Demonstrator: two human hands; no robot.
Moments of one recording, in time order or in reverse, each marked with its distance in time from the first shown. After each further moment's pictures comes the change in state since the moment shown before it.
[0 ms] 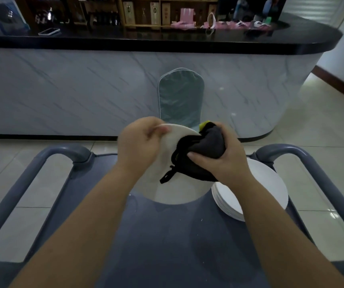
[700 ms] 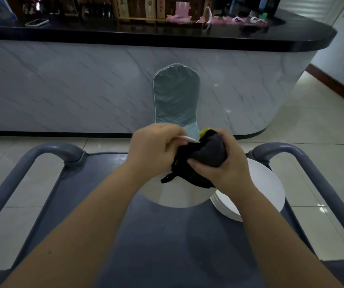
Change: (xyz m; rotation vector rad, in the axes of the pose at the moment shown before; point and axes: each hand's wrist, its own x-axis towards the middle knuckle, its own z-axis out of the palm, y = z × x) left_hand 0.001 0.009 0.017 0.095 -0.179 0.315; right_hand -0.011 0.001 -0.002 -0.090 0.059 -0.008
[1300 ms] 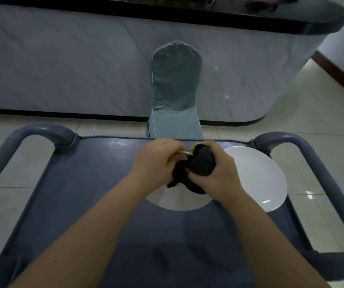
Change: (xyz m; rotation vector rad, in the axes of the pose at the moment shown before) left_hand -0.049 -0.017 0.047 -0.136 -0.222 -0.115; right_hand -0.017 0.050 0.024 -0.204 -0.113 0.024
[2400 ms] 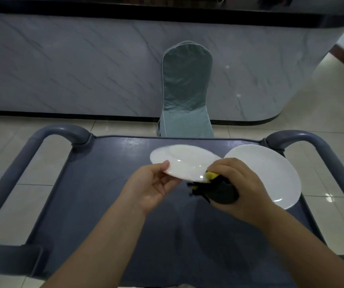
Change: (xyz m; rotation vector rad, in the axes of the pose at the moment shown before) left_hand -0.037 0.027 -0.022 -1.568 0.217 -1.400; right_hand -0.031 0.014 -0.029 -0.234 -0.106 -0.494
